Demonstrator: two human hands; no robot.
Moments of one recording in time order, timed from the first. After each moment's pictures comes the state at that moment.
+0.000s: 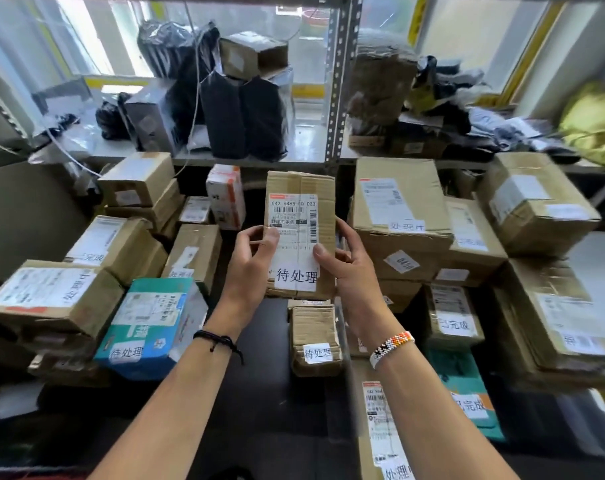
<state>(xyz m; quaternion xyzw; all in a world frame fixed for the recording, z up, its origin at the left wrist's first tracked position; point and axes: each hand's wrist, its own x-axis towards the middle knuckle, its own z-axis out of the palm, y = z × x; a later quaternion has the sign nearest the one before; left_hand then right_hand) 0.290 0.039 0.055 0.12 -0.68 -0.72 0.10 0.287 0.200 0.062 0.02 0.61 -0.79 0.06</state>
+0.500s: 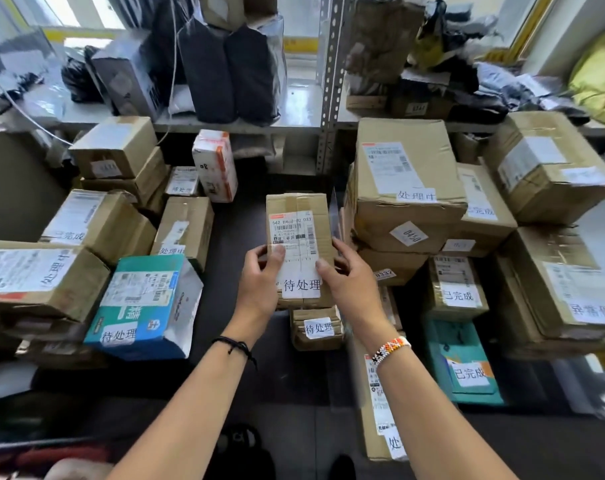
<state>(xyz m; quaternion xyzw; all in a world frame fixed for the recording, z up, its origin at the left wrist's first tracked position) 0.294 0.048 -0.028 0.20 -0.66 -0.72 0.03 0.300 0.203 0.002 0.08 0.75 -0.65 0.05</state>
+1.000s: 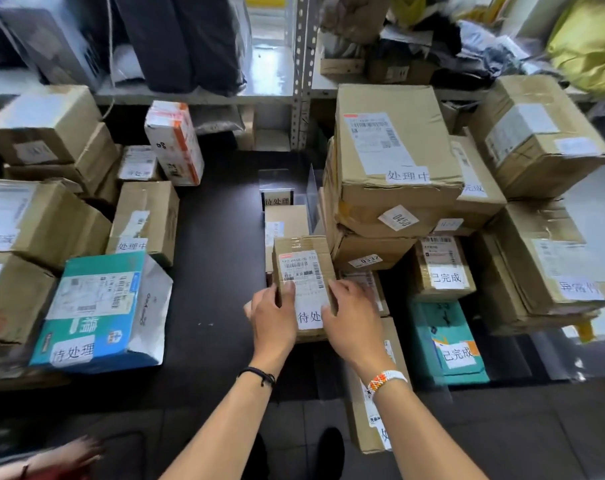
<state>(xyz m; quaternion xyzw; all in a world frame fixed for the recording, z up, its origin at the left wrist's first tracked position) 0.310 0.096 -0.116 0.22 -0.83 -0.52 -0.05 0.323 0.228 -0.067 0.07 0.97 -0.22 0.10</state>
